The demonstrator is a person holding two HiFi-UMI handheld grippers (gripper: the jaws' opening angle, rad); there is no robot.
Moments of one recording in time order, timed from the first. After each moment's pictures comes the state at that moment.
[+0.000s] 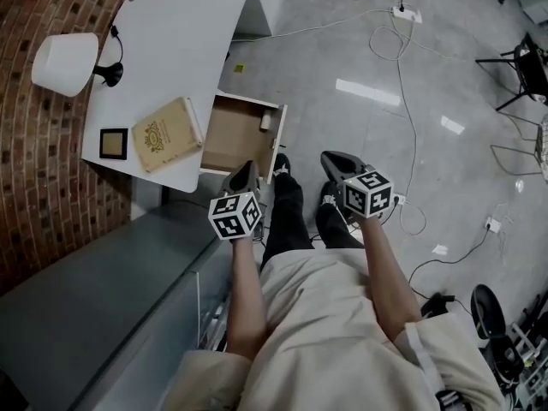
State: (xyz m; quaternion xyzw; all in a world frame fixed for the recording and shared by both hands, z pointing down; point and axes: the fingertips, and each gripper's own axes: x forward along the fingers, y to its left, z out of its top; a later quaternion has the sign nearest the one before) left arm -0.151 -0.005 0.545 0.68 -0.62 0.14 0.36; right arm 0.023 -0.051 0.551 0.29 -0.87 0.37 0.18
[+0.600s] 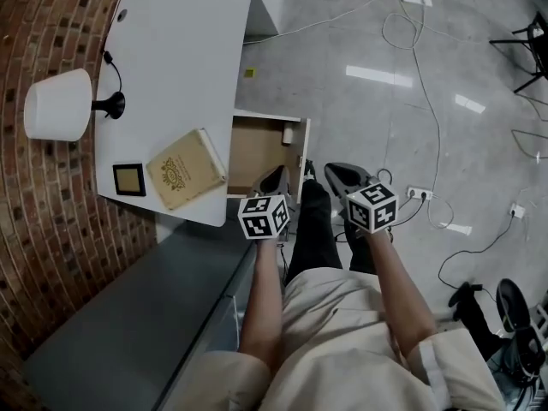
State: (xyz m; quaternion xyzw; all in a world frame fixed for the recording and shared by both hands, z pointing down) left arm -0.160 -0.075 0.617 0.71 -0.54 0.19 0.40; right arm -0.053 -0.088 0.589 0.30 -0.84 0.40 0.19
